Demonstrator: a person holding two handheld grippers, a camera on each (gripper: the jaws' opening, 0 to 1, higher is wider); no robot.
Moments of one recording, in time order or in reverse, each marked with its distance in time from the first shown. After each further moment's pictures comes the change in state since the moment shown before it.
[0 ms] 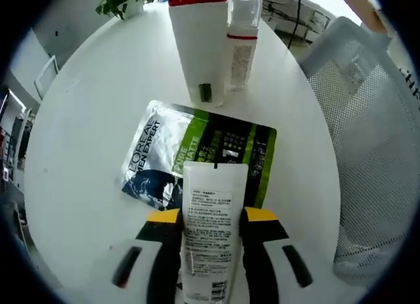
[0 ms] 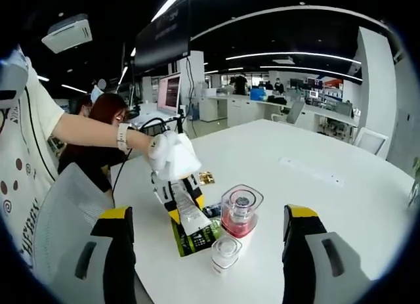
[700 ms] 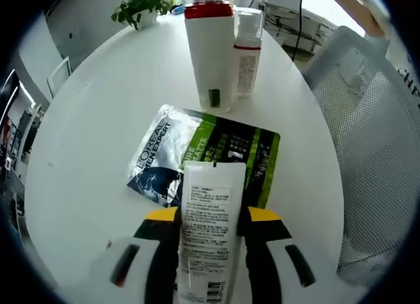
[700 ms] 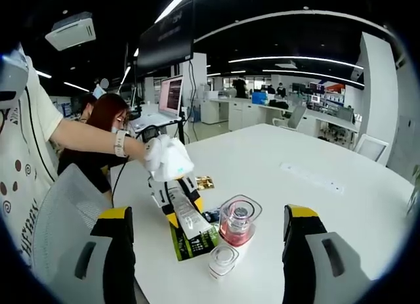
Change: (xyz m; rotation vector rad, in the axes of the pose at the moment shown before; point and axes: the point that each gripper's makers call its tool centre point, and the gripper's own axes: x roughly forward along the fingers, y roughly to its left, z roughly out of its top) left arm 0.000 0.004 0.000 -0.030 -0.088 0.020; right arm 0.006 -0.003 0.008 -0.026 -0.007 0.011
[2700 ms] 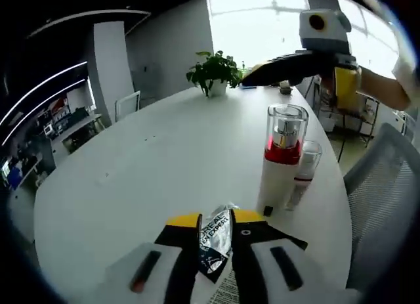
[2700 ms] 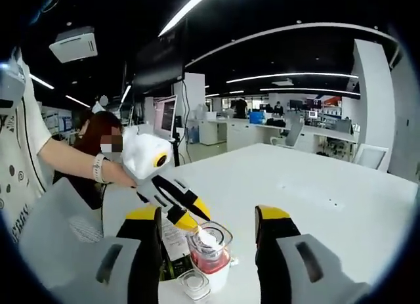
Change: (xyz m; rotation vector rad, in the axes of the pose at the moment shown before) left arm -0.062 0.048 0.087 -0.263 -0.517 0.351; right arm 0.013 -0.034 0.023 0.007 -0.149 -0.007
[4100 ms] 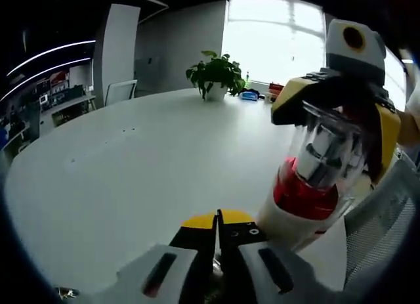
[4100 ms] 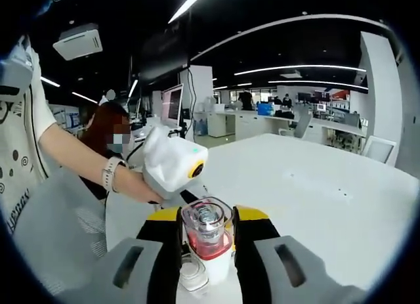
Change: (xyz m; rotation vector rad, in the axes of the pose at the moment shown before) left arm 0.083 -0.027 0.016 -0.217 -0.063 -0.080; right arm 0.007 -0.001 -0.034 0.005 0.044 0.062
